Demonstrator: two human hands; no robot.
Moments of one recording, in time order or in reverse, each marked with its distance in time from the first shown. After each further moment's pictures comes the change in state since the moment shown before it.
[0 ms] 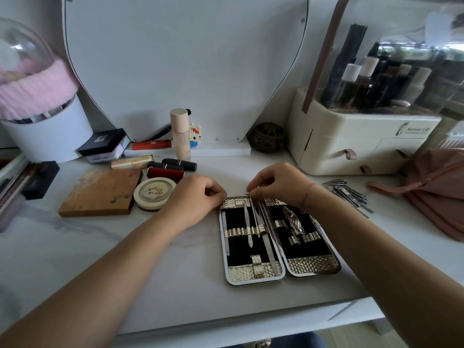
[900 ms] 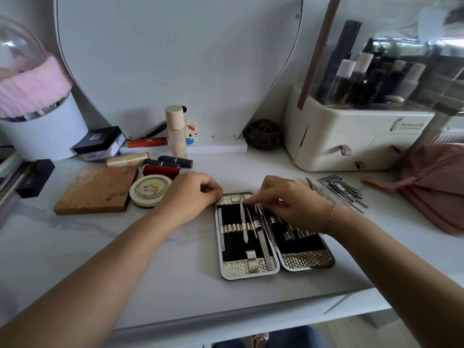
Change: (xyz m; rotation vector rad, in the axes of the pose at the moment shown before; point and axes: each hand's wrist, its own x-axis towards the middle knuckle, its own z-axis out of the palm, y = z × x) left_hand 0.000 -0.001 -0.001 0.015 -0.007 0.013; right_hand -0.044 0.009 -0.004 -0.359 -0.083 -0.315
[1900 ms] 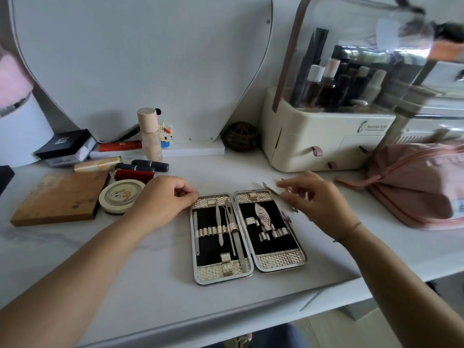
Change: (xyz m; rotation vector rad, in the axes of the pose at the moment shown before) left_hand 0.000 -0.005 0.002 -0.008 0.032 0.001; right_hand -0.057 0.038 -0.014 0.202 0.478 0.308
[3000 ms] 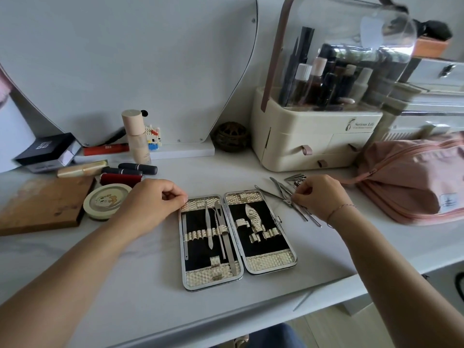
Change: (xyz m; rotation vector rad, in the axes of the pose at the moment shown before) left_hand -0.002 0.005 -0.001 0.019 -0.008 -0.008; right_hand 0.018 0.024 -0.014 -0.375 -0.031 0.409
